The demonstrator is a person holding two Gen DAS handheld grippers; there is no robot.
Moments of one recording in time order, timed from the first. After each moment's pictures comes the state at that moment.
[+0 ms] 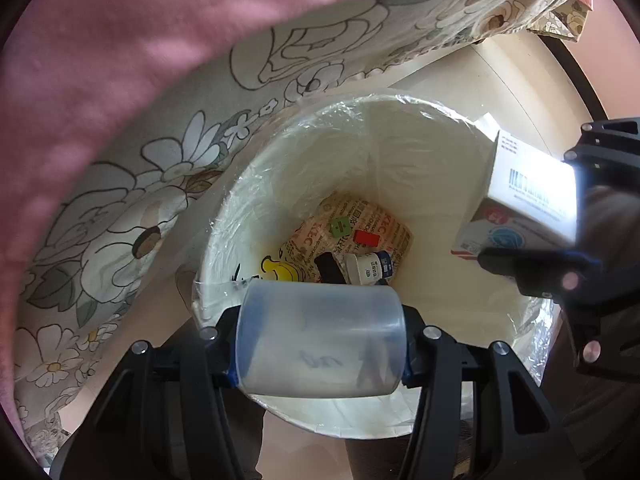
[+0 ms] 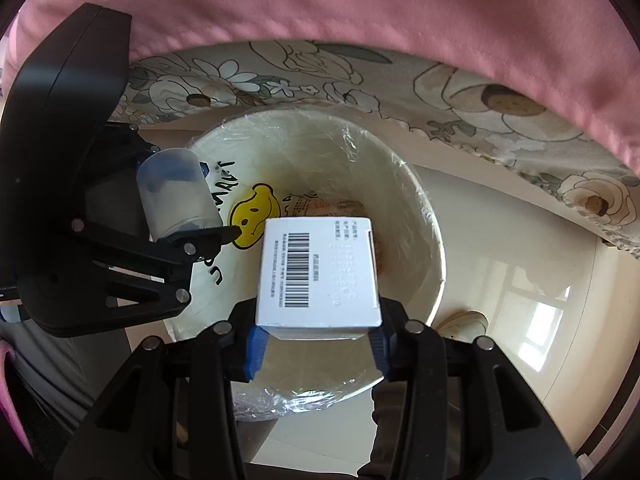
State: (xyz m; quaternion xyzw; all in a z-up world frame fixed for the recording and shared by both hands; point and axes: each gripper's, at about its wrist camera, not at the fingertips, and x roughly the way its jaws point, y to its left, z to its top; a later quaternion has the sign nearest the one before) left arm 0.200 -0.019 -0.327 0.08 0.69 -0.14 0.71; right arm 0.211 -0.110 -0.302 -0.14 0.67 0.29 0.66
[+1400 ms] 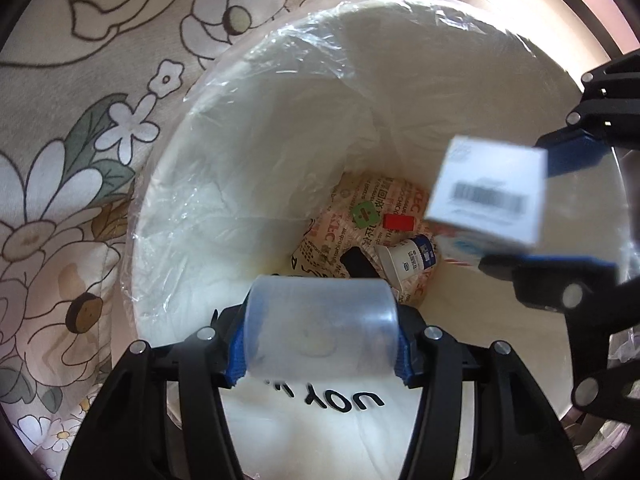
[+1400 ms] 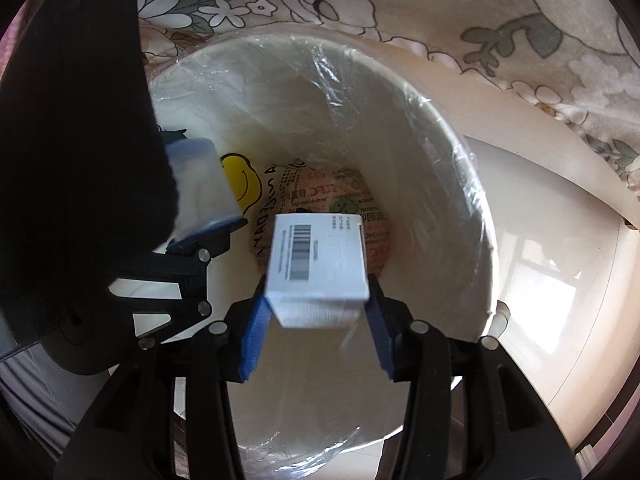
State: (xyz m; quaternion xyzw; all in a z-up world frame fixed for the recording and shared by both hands) left arm 0.209 -0.051 -0.397 0.19 0.69 -0.15 0.68; right arm 0.215 -0.100 -0.375 -0.14 0.72 0.28 0.62
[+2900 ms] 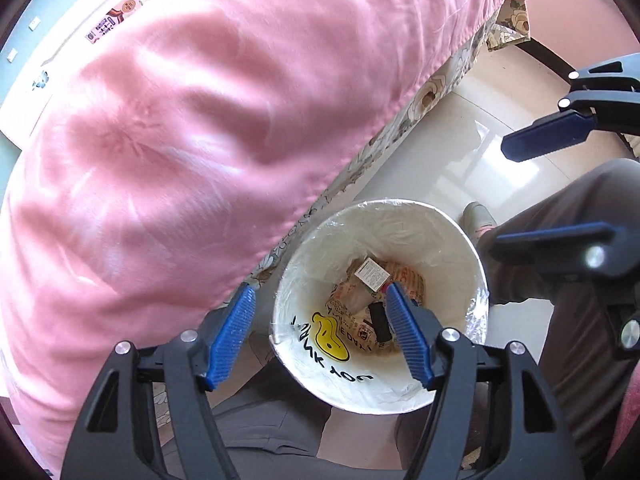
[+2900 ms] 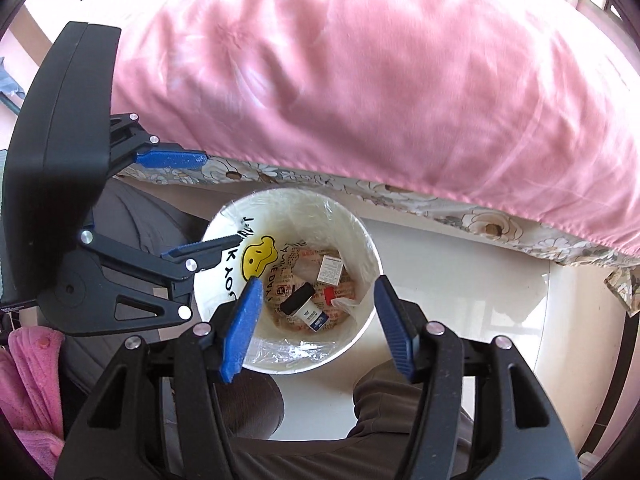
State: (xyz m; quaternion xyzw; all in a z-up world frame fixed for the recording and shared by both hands) left arm 0.175 -0.057 -0.176 0.21 0.56 -0.14 0.79; right arm 0.175 -0.143 -0.162 -0.14 0.57 0.29 0.76
